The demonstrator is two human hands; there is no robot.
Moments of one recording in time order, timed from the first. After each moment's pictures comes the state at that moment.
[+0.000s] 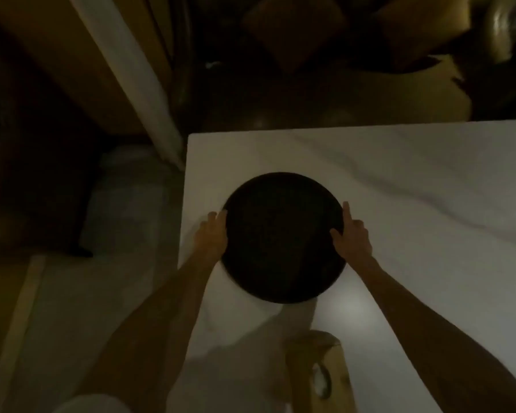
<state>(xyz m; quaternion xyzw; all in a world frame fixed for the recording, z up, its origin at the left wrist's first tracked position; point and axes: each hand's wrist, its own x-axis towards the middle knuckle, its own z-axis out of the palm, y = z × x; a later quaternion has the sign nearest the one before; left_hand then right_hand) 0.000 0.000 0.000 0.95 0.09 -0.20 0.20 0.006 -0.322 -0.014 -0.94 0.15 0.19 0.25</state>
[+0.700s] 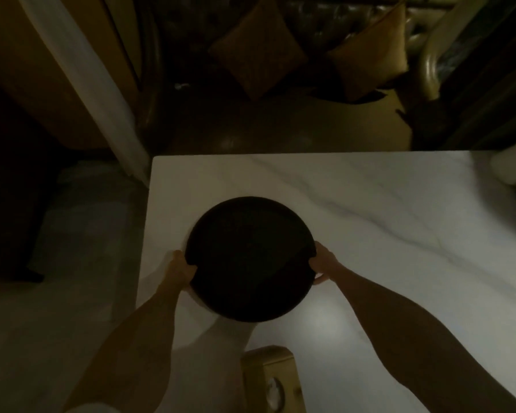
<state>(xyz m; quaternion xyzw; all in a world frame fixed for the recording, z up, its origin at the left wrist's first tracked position) -0.012 -0.009 -0.019 0.77 0.30 -0.33 0.45 0.014 -0.353 0.059 -0.78 0.30 0.39 0.38</state>
